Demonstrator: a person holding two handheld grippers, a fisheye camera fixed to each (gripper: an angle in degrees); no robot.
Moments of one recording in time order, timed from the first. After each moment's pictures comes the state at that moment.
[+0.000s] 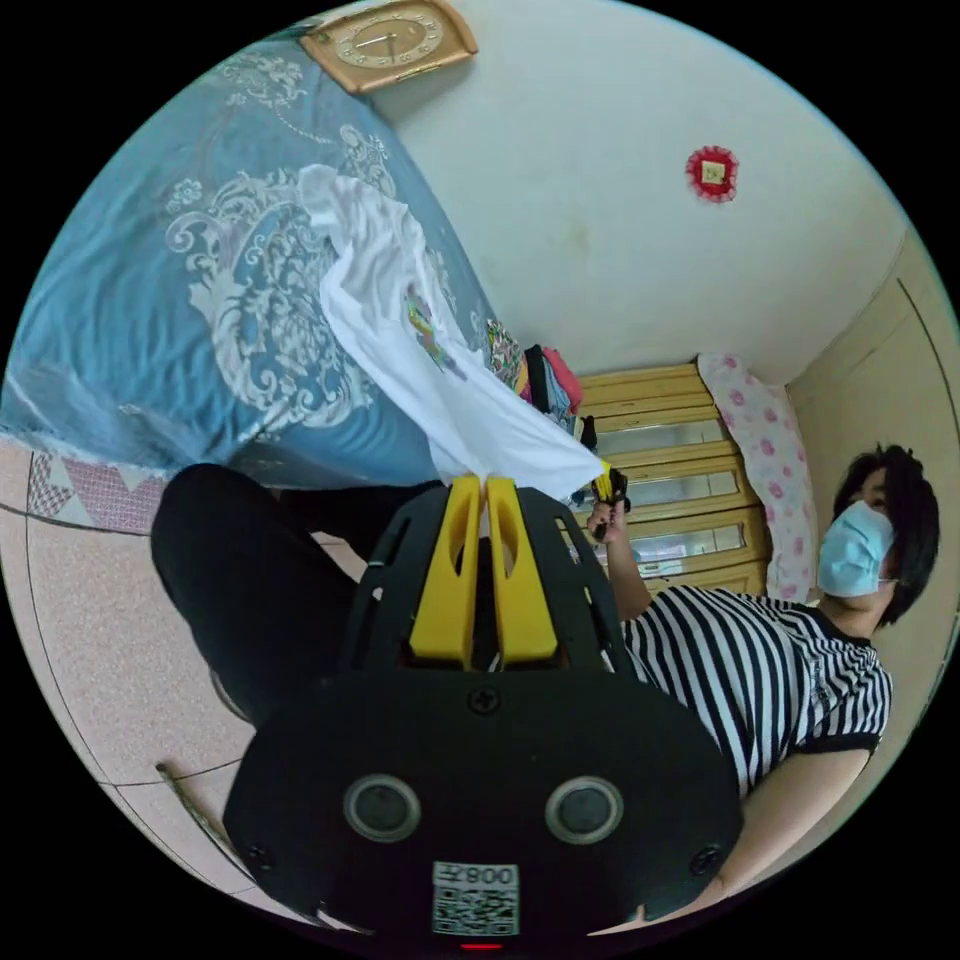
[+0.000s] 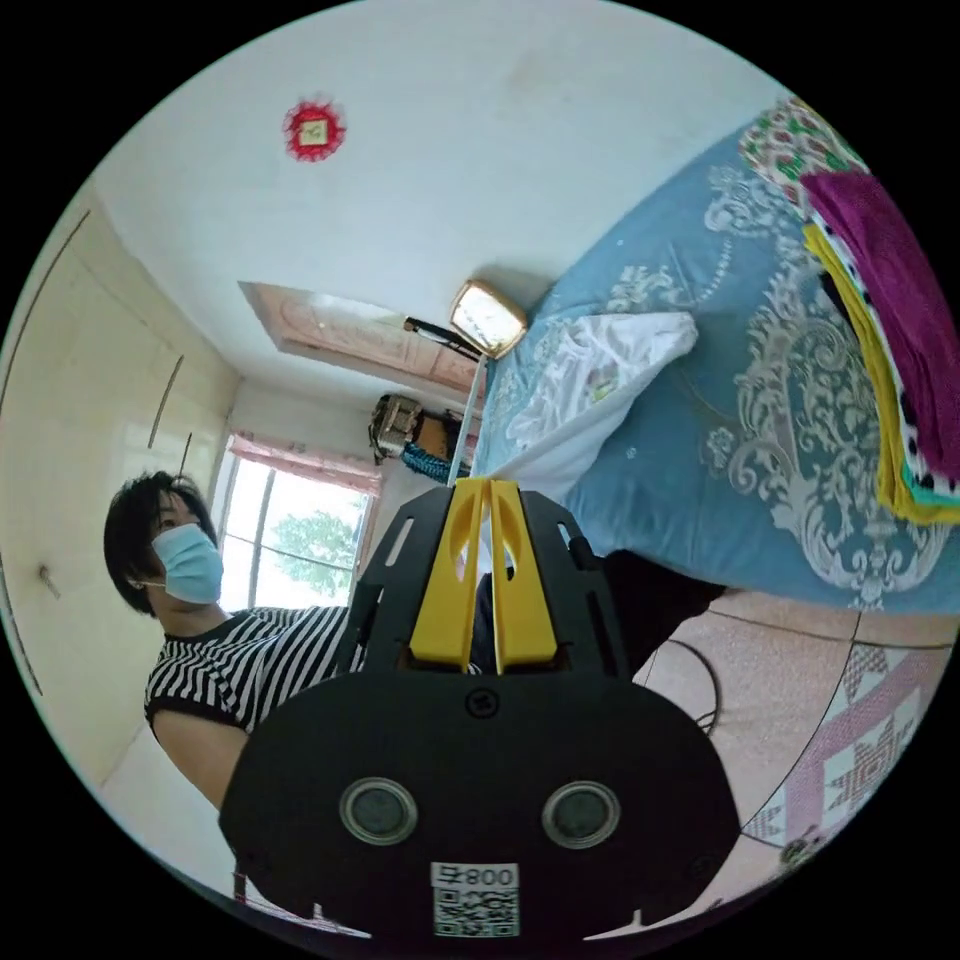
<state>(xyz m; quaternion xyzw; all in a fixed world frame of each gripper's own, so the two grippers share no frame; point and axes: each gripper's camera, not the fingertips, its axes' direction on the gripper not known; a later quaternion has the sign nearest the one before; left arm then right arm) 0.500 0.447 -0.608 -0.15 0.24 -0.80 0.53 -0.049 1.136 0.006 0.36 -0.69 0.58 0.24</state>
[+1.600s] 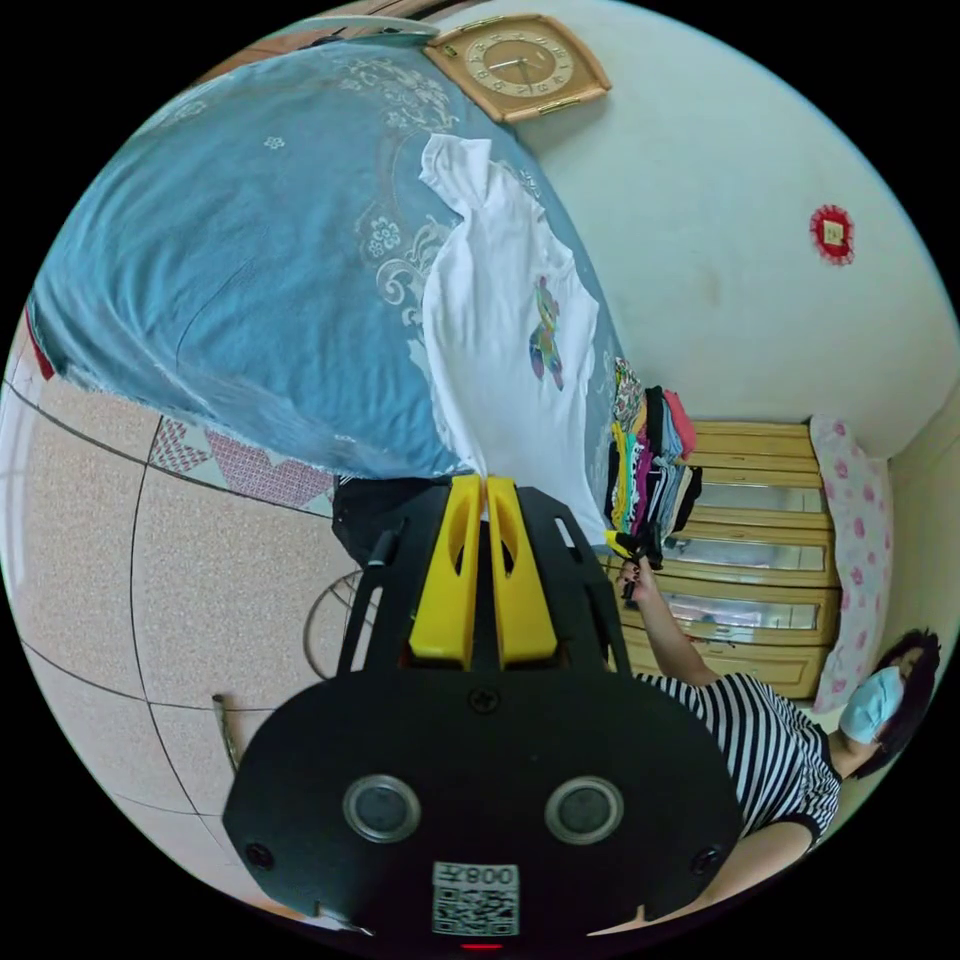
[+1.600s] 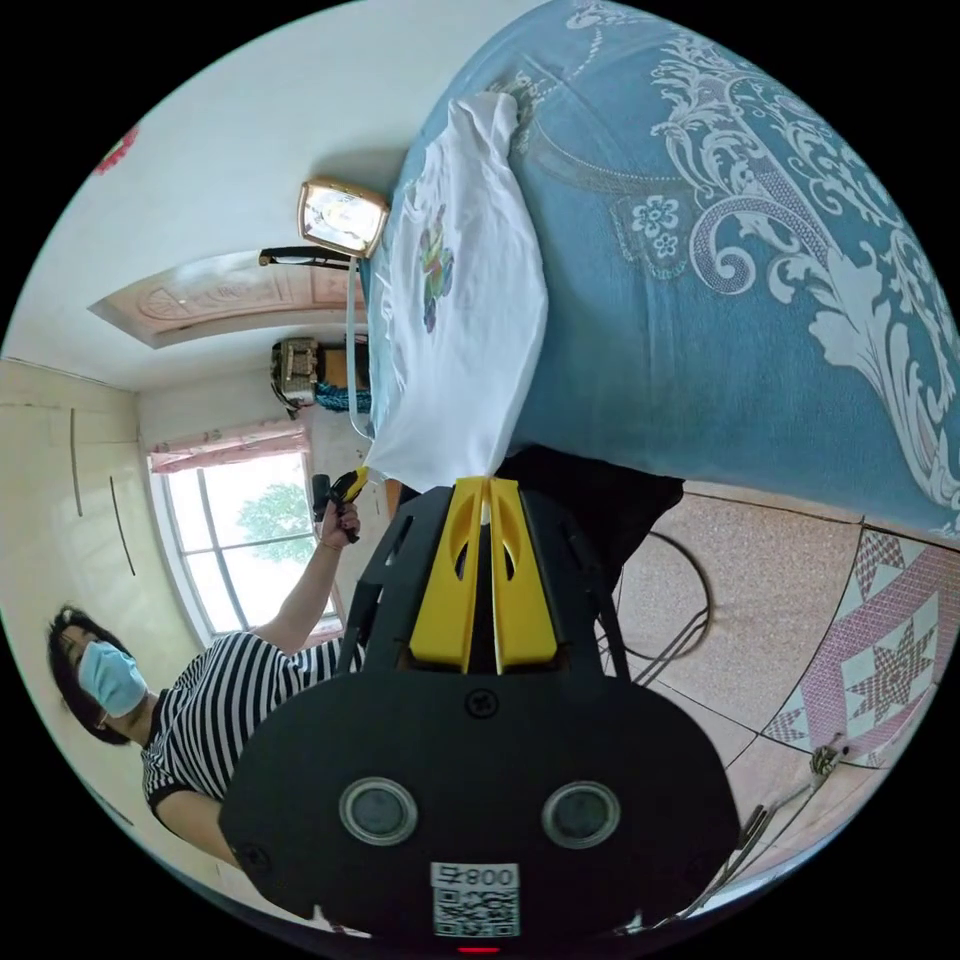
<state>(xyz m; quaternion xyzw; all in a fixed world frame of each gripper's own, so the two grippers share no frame) 0.442 0.437 -0.624 -0.28 0.13 -0.82 0.48 -0.090 0.958 0.100 0.18 -0.79 0.52 0.27</state>
